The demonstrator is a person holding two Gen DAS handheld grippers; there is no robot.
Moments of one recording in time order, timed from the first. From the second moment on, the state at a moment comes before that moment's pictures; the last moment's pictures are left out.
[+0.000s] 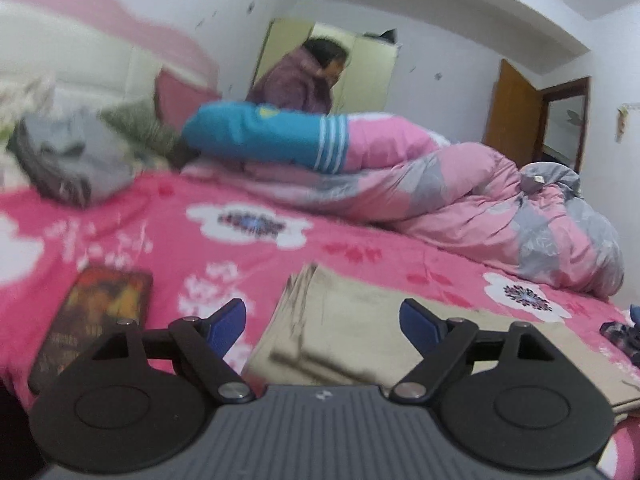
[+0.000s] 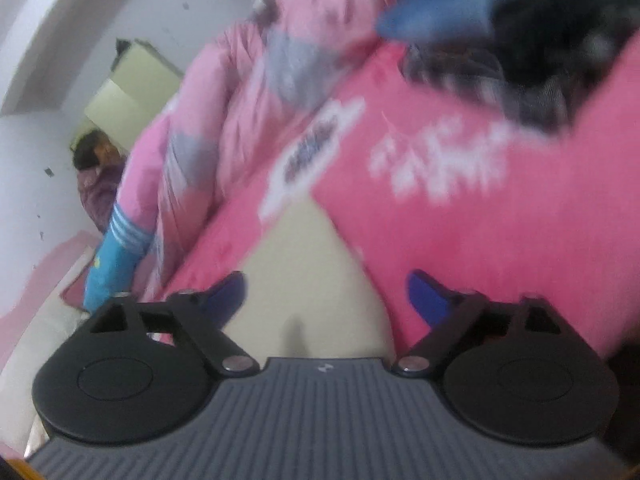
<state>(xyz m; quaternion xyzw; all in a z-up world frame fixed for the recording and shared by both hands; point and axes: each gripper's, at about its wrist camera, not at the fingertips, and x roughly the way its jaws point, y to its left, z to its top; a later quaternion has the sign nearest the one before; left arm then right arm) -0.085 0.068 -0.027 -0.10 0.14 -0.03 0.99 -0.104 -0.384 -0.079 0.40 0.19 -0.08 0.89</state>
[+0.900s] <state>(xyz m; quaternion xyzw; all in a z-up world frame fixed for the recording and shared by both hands) -0.030 0.000 -0.060 0.03 0.24 -0.10 0.97 -0.113 -0.359 -0.097 0.50 0.19 -0.05 0.85</state>
